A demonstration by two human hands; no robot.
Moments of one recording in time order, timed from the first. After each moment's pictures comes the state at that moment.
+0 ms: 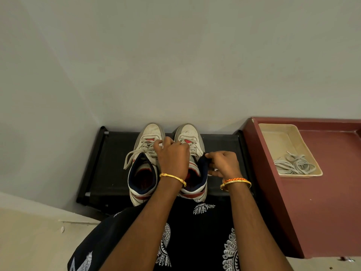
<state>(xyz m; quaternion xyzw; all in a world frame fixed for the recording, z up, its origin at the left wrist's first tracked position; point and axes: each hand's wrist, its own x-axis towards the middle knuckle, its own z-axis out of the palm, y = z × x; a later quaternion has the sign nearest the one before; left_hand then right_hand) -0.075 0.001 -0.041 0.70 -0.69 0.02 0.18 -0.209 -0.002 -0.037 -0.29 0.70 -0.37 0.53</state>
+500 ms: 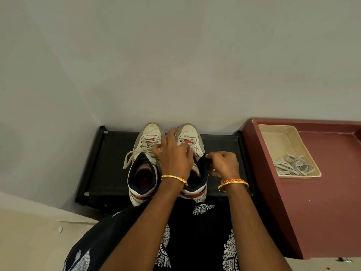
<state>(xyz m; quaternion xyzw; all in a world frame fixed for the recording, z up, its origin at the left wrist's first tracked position) -0.080 0.003 -0.044 0.71 -0.65 -0.06 0.27 -0.206 0.000 -0.038 -0.30 0.73 -0.38 0.48</state>
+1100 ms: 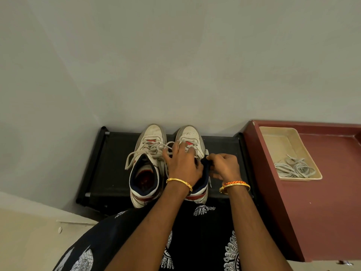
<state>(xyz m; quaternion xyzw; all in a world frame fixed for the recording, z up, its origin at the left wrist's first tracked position) -0.089 0.009 -0.048 0.69 -0.71 -0.10 0.12 -0.205 -0.001 -0.043 -0.28 0.73 -0.38 0.49</state>
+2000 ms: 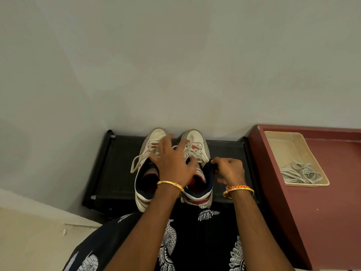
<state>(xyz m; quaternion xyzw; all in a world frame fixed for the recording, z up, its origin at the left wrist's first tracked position) -0.060 0.011 -0.031 0.72 -0.63 -0.11 0.28 -0.200 0.001 -0.031 -0.27 0.73 -0.38 0.49</state>
